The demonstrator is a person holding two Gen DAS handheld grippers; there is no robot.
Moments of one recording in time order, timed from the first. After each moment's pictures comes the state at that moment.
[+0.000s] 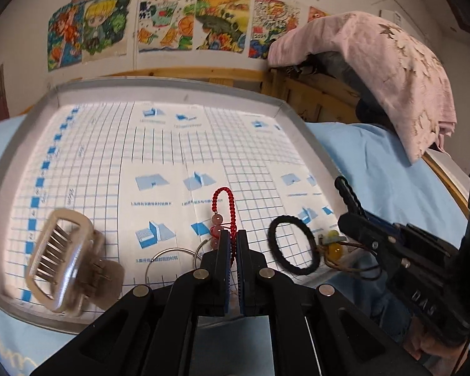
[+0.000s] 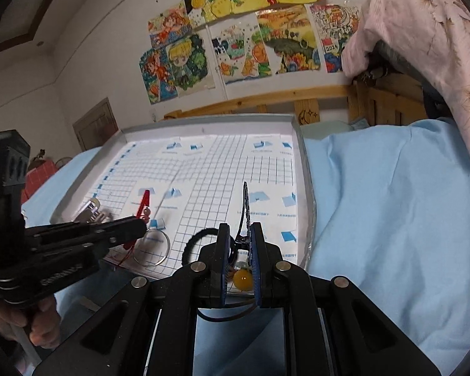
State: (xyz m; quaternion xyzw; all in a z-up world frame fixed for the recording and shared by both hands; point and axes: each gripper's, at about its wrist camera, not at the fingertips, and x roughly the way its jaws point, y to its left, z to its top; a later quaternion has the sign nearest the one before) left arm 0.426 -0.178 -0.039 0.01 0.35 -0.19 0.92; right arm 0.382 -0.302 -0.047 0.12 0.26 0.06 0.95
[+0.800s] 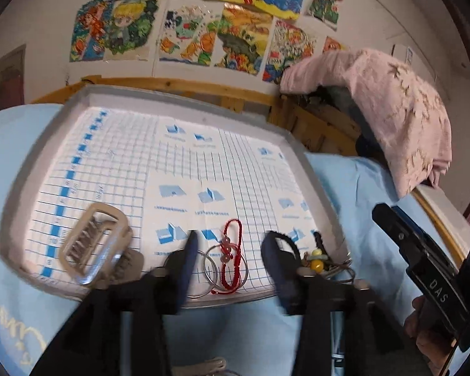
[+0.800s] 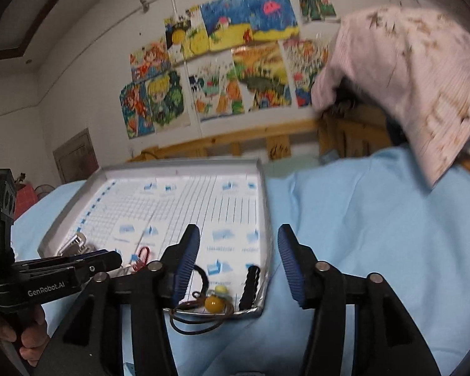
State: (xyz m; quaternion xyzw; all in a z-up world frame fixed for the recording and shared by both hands) left arm 0.397 -0.153 -0.012 -0.06 0.31 -0.17 0.93; right arm 0.351 -0.318 -0.026 0.12 0.18 -0.01 0.98
